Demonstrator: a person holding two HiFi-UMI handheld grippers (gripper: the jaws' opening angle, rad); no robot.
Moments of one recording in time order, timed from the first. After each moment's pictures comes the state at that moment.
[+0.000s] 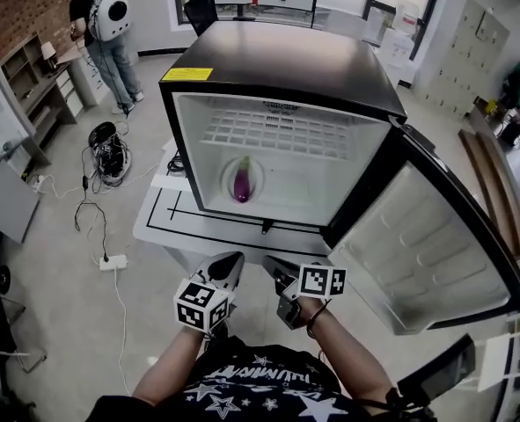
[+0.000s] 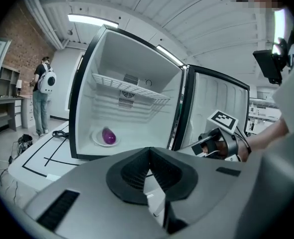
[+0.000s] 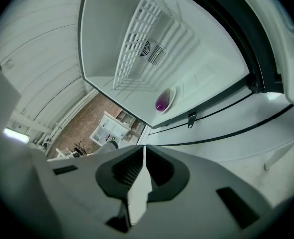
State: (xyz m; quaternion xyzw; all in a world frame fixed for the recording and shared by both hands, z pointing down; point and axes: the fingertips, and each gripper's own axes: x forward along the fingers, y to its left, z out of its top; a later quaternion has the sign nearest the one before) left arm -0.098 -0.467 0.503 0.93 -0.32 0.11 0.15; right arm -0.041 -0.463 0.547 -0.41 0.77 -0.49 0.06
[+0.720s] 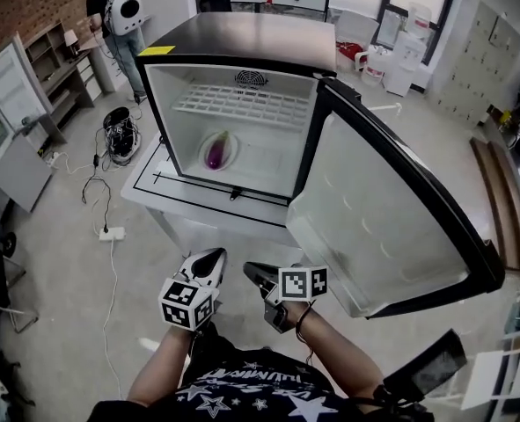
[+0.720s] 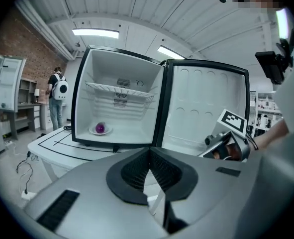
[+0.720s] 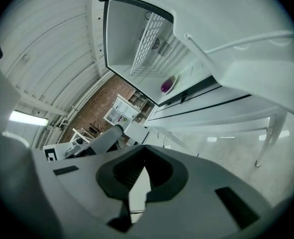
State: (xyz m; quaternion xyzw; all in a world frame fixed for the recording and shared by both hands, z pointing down) left arm -0.028 -0.340 0.496 0.90 -0.41 0.11 0.14; right arm 0.017 -0.320 0.549 -0.31 0.82 -0.48 -0.01
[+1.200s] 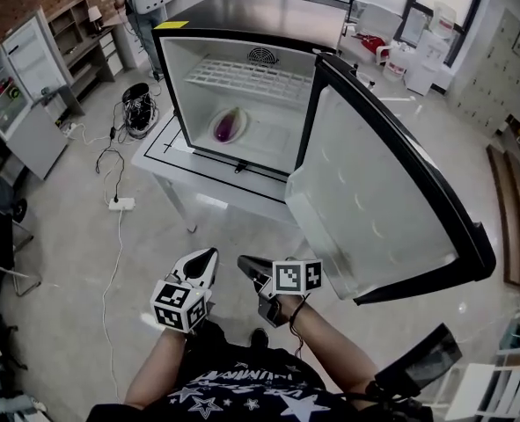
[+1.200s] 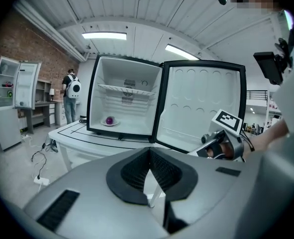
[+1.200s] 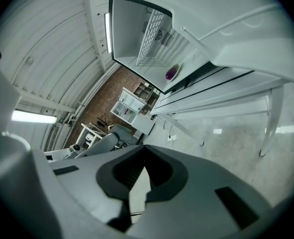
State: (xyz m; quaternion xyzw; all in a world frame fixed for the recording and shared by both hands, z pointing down) left arm -0.033 -0.261 0.504 0.86 -0.47 0.12 0.16; right arm 0.017 -0.259 0.557 -0.26 0.82 -0.50 -0.02
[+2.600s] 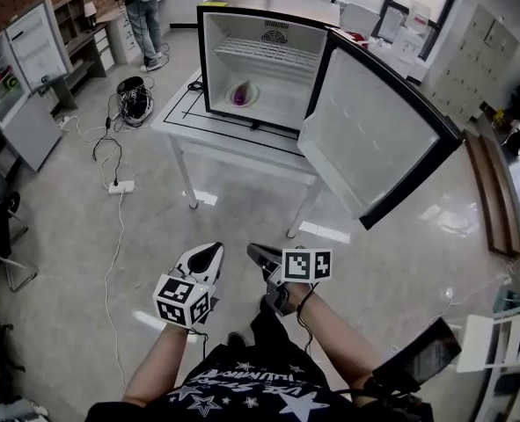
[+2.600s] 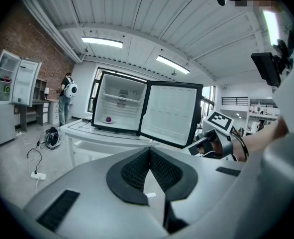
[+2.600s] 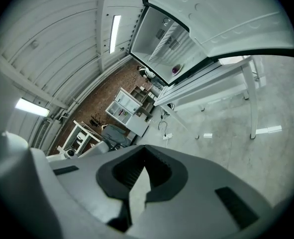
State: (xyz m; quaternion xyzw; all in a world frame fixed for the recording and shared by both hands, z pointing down) left arm -0.128 -0.053 0.483 0.89 -0.42 0.08 0.15; right arm -0.063 -0.065 0.538 -0.33 0.81 -0.48 -0.02
